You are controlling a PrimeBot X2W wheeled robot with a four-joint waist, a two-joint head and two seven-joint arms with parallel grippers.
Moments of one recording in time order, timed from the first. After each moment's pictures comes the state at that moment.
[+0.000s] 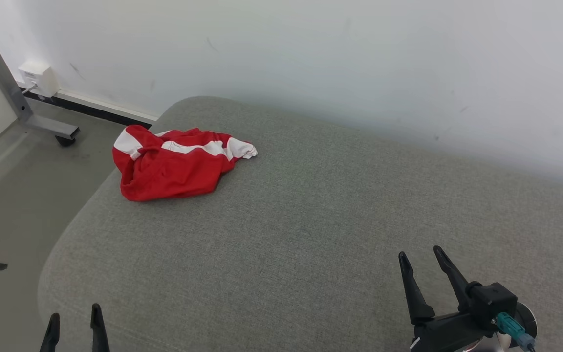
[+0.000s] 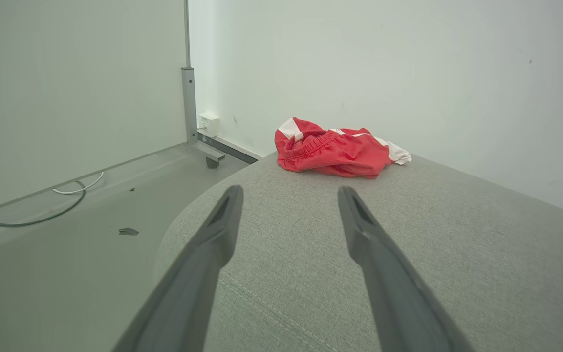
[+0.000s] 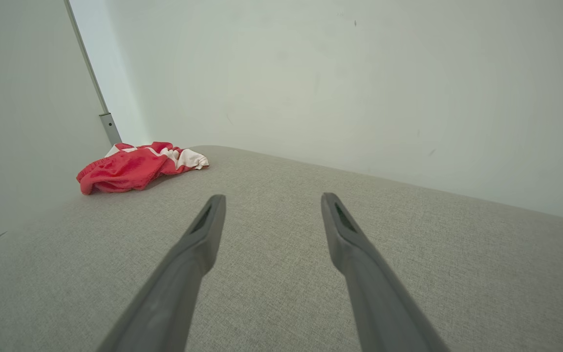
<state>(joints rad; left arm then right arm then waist) 0.11 0.05 0.16 0.12 -0.19 -0.05 -0.26 -0.14 -0.10 0.15 0.37 0.18 0.13 -0.26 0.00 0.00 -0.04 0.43</state>
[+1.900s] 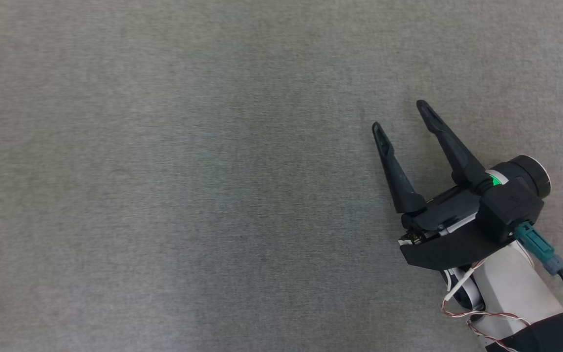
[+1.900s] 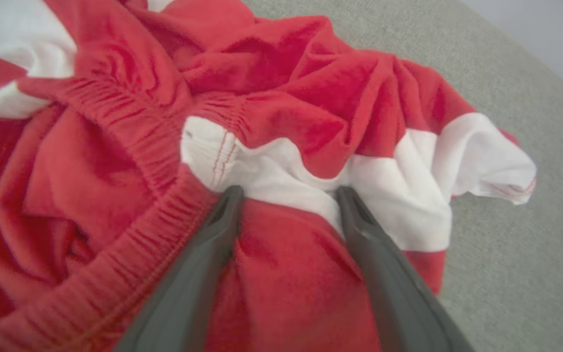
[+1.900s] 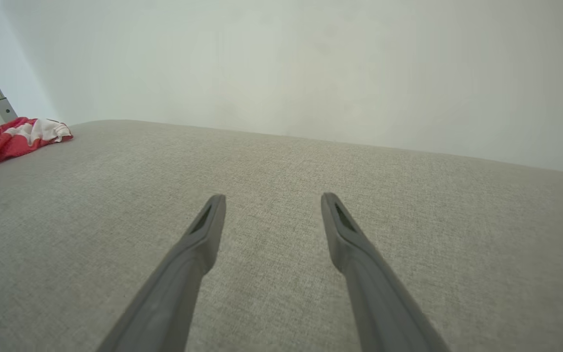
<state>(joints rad) -0.89 0.46 0.30 0.69 -0.53 0.01 0.52 -0.46 -0.23 0.33 0.09 0.18 0.13 -0.25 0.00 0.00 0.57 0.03</state>
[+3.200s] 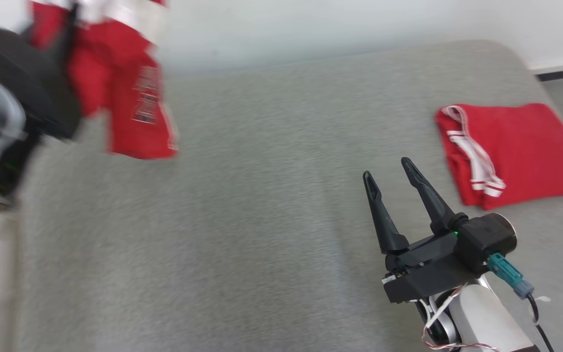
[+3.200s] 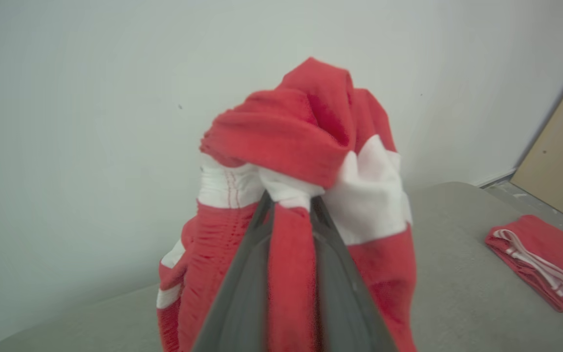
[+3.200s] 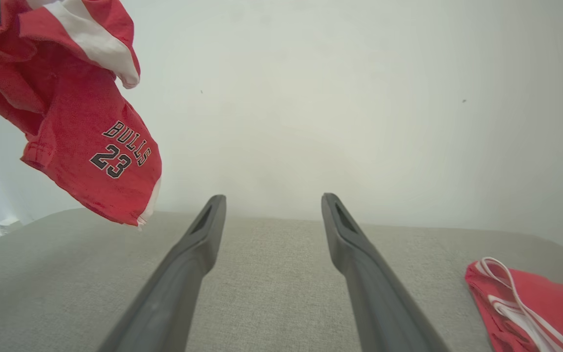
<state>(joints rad) -0.88 0.35 -0.10 0.12 -0.48 -0.12 0.55 -0.35 -0.13 0.31 0.20 0.23 0.13 -0.26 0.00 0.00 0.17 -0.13</state>
